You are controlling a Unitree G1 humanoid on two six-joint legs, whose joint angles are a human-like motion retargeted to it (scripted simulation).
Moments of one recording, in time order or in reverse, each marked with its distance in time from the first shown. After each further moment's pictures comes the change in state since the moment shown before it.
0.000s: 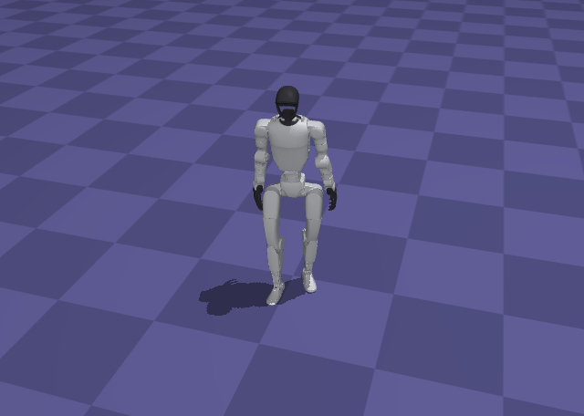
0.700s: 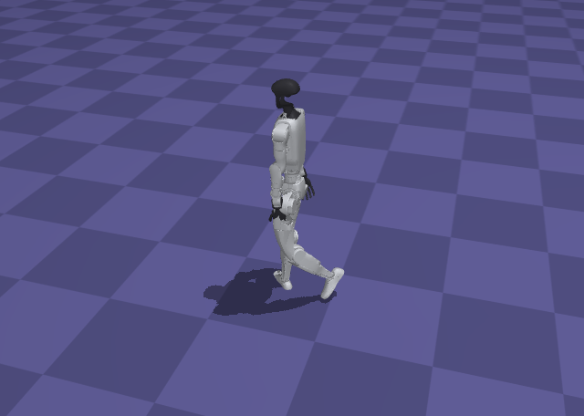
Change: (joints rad) left arm 0.031 -0.125 0.042 -0.164 -0.056 0.005 0.038; right arm -0.050 -0.035 -0.081 0.149 0.071 0.125 -0.009; waist 0.019 -0.060 -0.134; left_leg 0.112 0.104 0.521 0.673 0.170 0.056; right_leg 0.070 -0.132 -0.614 -0.037 -0.062 -0.063
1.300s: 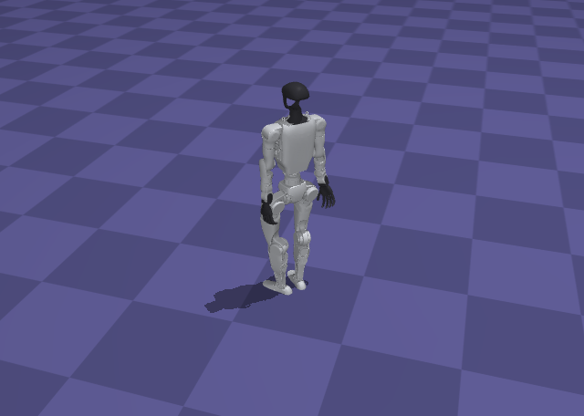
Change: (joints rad) left arm 0.027 -0.024 0.097 0.130 -0.019 -0.027 0.033; right arm 0.013 -0.045 0.028 0.035 -0.193 0.008 -0.013; waist -0.075 0.137 0.000; left_leg -0.172 -0.066 -0.457 -0.672 -0.016 -0.086; right_leg 0.131 0.221 0.542 -0.042 0.044 0.038
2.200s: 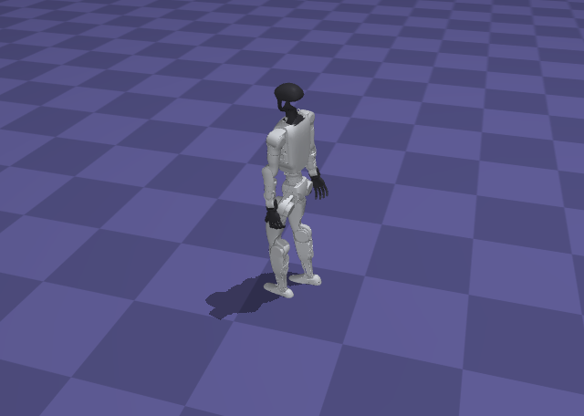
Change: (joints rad) left arm -0.052 0.092 0.048 -0.008 0.059 0.058 -0.065; right arm 0.009 0.027 -0.031 0.057 0.129 -0.044 -0.002; waist -0.061 -0.052 -0.022; left_leg -0.168 -0.043 -0.469 0.166 -0.029 -0.068; right_leg -0.008 0.084 0.395 0.132 -0.056 0.045
